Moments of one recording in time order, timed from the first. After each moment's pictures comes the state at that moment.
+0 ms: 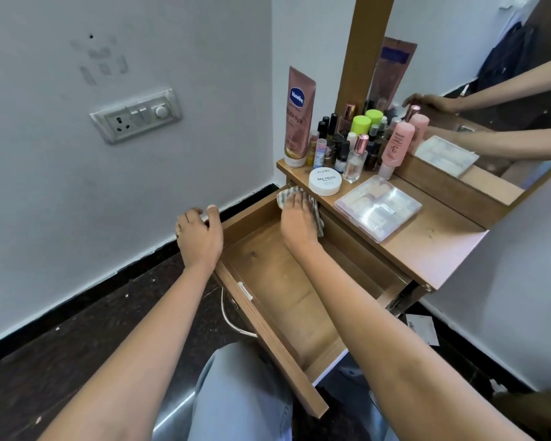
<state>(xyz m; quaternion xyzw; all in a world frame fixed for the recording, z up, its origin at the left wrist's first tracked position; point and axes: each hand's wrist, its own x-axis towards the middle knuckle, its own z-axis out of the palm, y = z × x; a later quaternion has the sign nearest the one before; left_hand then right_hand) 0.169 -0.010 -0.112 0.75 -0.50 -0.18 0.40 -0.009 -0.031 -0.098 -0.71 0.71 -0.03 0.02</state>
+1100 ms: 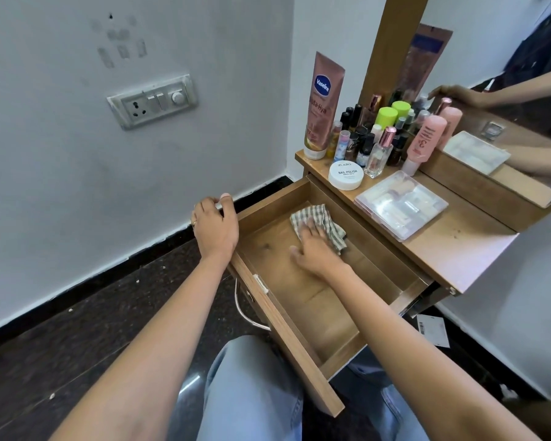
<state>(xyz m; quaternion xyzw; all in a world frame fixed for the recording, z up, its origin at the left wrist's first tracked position) 0.166 -0.011 -0.108 0.74 -0.47 -0.21 0.43 -0.028 0.000 -0.144 -0.71 0.66 -0.01 0.26</state>
